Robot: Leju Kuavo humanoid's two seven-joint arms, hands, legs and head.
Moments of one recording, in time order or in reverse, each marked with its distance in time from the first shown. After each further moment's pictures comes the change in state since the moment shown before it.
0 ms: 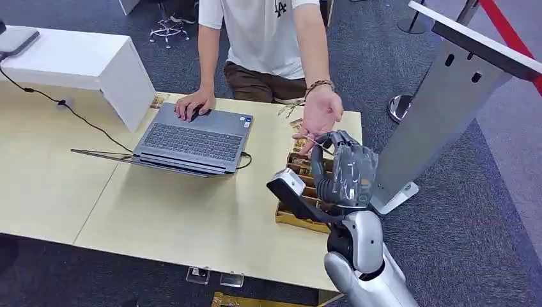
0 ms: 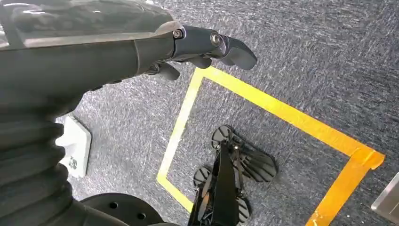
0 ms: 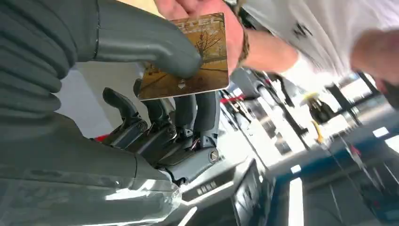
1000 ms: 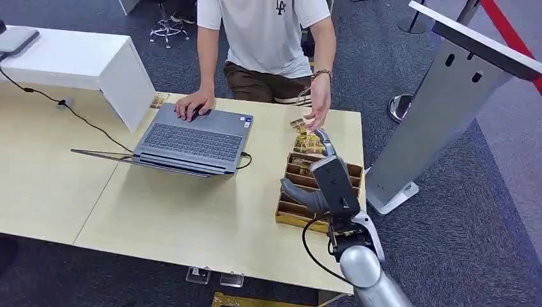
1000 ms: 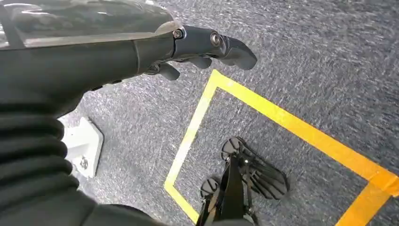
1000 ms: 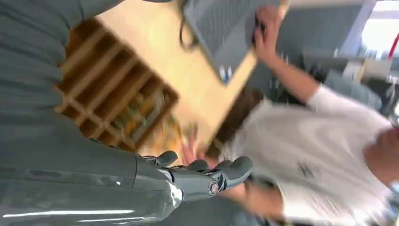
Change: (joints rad) left arm -0.001 0.002 0.000 0.000 0.016 0.071 0.062; right arm 0.036 -0.021 -0.037 0.020 -1.081 0.277 -0.232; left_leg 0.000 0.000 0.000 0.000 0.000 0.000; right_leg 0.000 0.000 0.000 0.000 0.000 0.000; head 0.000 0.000
